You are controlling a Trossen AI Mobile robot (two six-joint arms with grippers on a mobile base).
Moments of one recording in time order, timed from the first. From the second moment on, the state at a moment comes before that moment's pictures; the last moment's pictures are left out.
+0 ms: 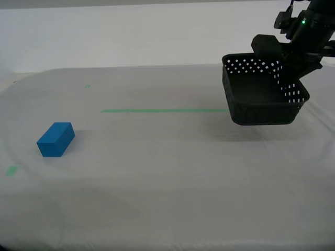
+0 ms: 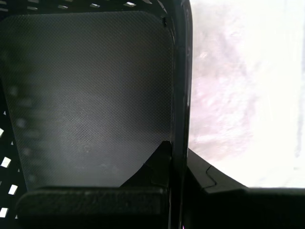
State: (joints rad) arm 0 0.27 1.61 1.02 -0.66 -0.02 0.32; arm 1 0.00 1.05 0.52 0.60 -0.01 0.00
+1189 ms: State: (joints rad) arm 0 0.53 2.18 1.89 -1.08 -0.06 0.48; arm 1 0.00 1.05 0.52 0.60 -0.01 0.00
